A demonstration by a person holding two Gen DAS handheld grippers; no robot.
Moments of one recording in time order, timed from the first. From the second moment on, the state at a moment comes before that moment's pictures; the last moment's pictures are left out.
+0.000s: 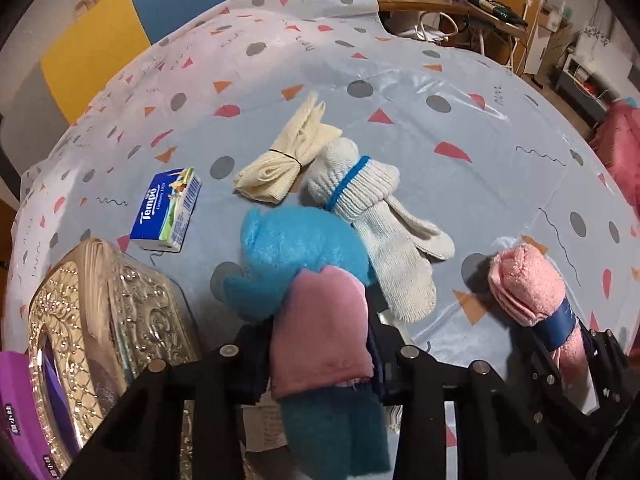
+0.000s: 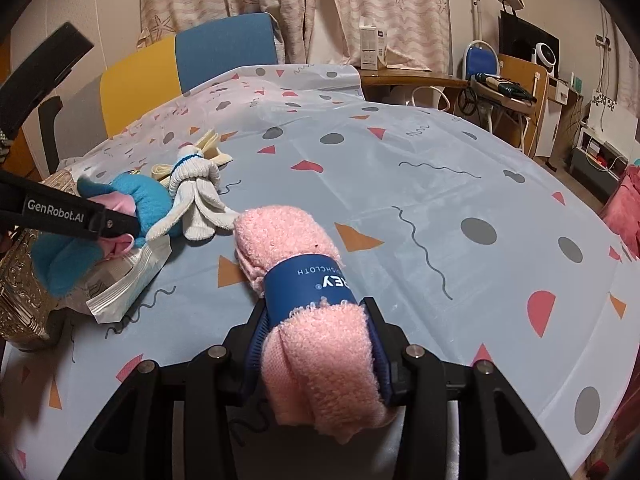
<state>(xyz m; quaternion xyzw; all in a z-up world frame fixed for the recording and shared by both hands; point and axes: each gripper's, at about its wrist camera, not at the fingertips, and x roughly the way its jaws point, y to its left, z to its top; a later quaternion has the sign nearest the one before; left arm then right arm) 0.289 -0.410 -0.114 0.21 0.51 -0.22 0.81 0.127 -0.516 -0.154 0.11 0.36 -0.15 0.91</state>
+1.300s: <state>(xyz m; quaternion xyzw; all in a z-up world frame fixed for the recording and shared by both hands) 0.156 -0.162 0.036 -0.01 0.30 -0.33 0.90 0.131 -0.506 -0.154 0.07 0.37 -0.17 0.91</state>
